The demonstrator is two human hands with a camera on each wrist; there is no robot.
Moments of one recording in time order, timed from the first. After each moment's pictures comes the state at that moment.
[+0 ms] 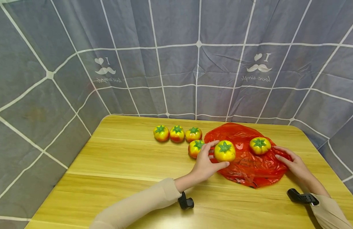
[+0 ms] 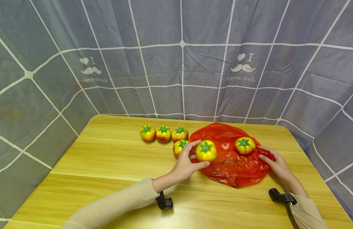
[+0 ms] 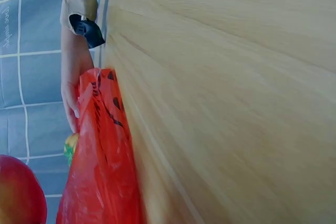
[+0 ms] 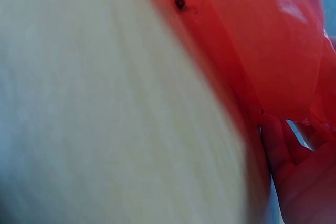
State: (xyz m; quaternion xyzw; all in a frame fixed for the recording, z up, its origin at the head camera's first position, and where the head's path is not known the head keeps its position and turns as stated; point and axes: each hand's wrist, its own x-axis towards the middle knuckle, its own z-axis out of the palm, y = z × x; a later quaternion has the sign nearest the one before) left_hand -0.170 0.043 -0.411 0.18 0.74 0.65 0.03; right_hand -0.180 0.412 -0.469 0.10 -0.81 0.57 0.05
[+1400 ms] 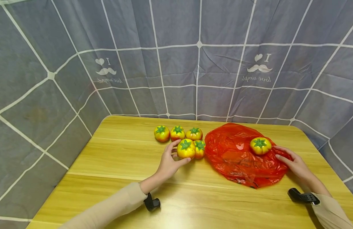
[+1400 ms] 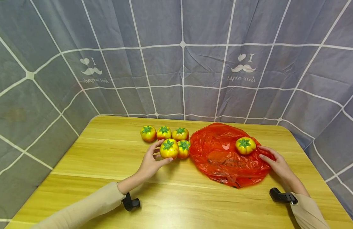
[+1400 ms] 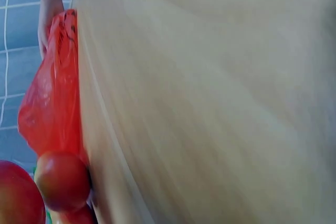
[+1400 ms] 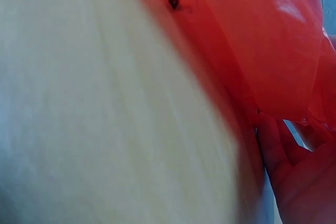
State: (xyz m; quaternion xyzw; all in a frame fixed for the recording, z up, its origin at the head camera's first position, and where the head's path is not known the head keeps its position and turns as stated) left_hand -0.184 -0.061 -0.430 0.11 0.78 0.61 -0.04; right_hand -0.179 0.410 -0.468 0.10 -0.75 0.66 0.00
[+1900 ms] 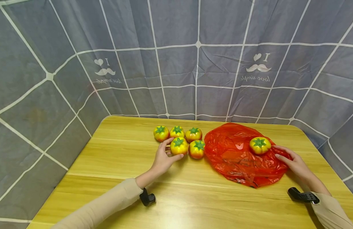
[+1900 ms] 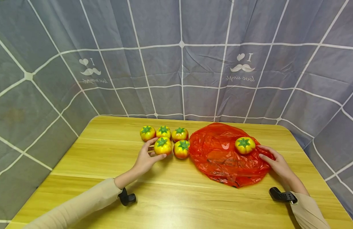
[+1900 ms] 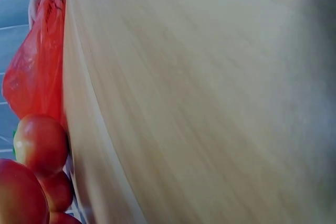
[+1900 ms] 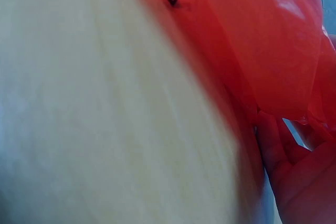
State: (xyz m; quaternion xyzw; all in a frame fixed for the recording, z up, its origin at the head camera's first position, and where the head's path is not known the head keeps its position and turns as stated) left_hand -0.201 -0.079 -0.435 0.07 0.80 0.60 -0.03; right_hand -0.180 0.410 -0.467 0.09 -0.75 0.65 0.00
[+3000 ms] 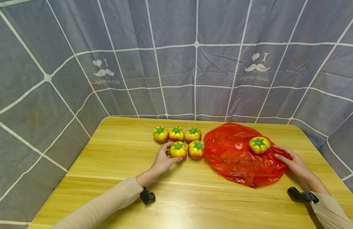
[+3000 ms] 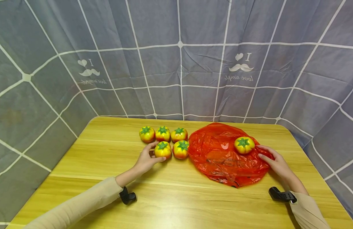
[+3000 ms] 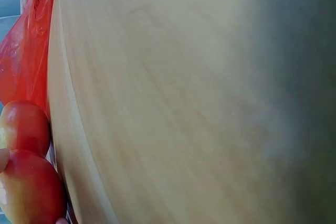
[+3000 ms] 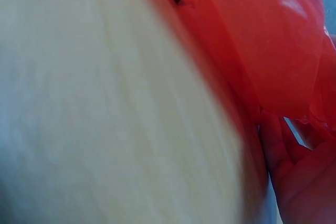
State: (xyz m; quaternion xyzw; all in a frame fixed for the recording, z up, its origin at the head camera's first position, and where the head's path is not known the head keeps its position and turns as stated) left_hand -0.212 -0.081 -0.447 0.05 0.82 0.57 0.03; right_hand -0.181 0.411 -0.469 0.10 -0.75 0.66 -0.01
